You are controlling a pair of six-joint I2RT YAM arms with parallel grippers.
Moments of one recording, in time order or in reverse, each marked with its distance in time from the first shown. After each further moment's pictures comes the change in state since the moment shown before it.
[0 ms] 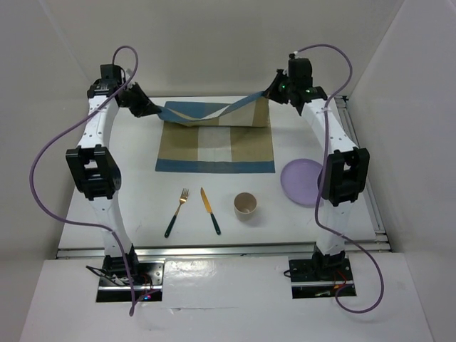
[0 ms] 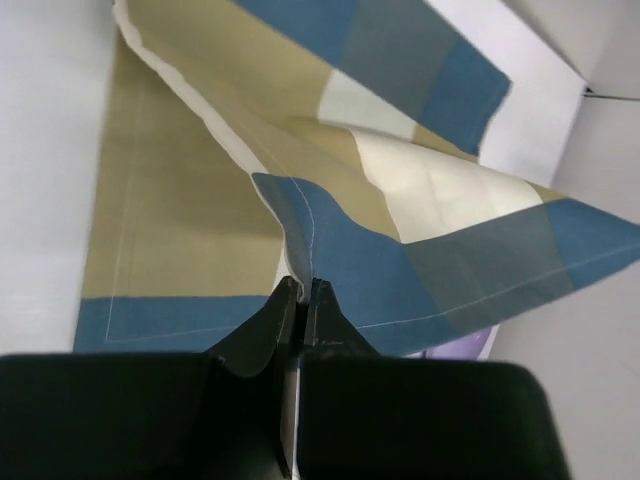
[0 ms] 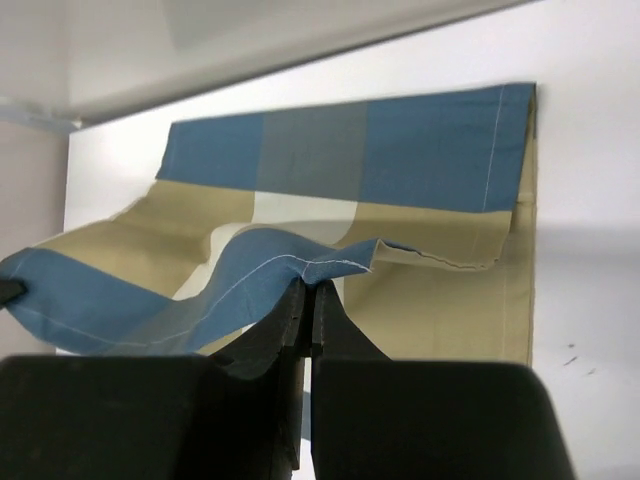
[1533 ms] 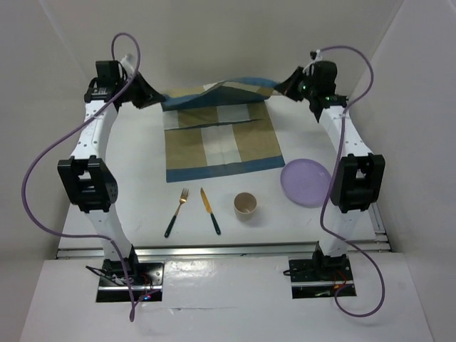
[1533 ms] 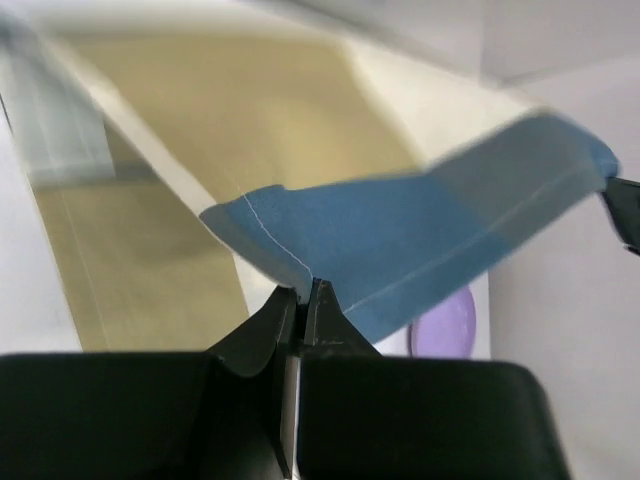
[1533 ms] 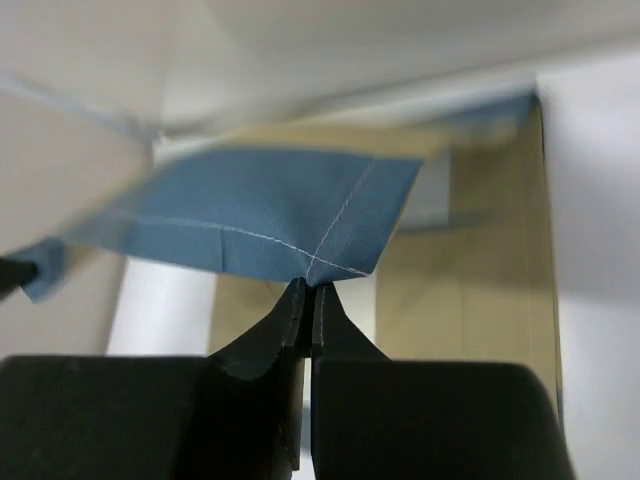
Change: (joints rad) left arm -0.046 -0.157 -0.087 0.249 0.081 0.030; right arm -0.147 -0.072 -0.104 0.264 -0.233 0.020
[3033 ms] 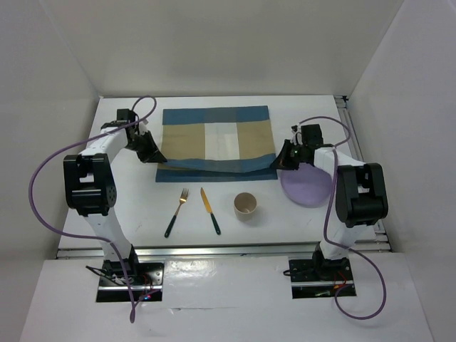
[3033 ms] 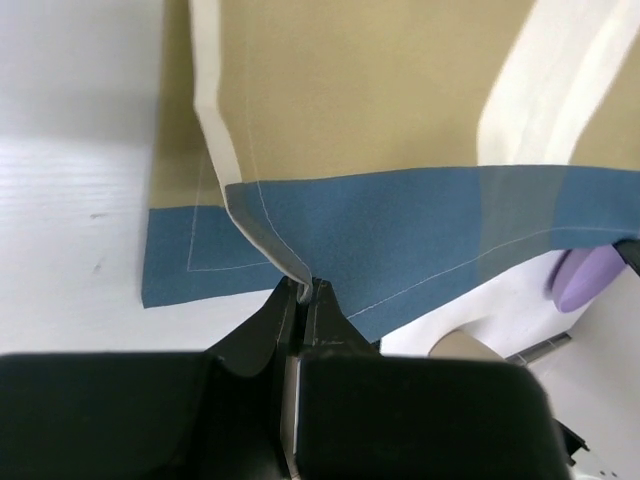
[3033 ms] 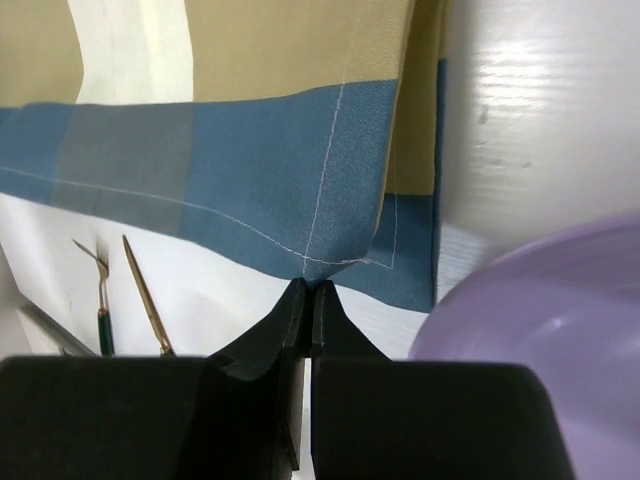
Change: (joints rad) left arm 0.002 -0.095 -0.629 -0.089 -0.115 0.108; right arm 0.001 -0.224 -0.847 -0.037 -0.110 -0.145
